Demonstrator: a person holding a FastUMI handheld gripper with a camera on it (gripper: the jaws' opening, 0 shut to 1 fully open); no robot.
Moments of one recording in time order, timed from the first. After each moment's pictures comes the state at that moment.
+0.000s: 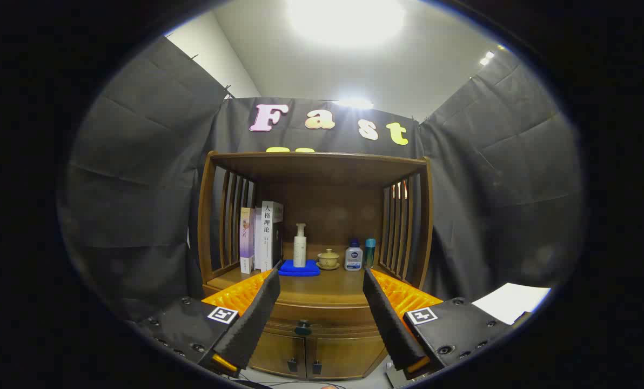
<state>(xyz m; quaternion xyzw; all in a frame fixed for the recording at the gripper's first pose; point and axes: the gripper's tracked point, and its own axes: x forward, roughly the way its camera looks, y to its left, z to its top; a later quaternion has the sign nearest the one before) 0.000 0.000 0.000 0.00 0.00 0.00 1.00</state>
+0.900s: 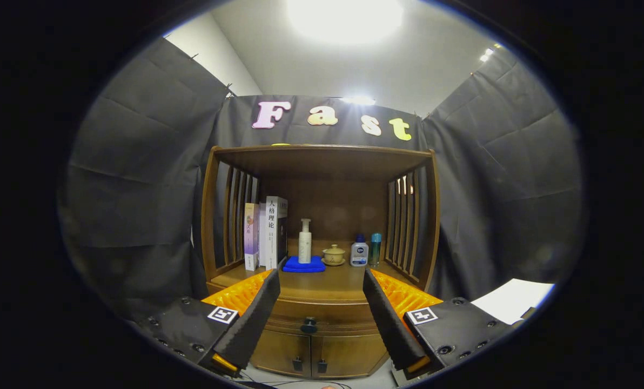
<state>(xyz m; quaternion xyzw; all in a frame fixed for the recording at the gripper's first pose) 0.003 0.008 -0.011 0.00 0.01 0.01 1.00</state>
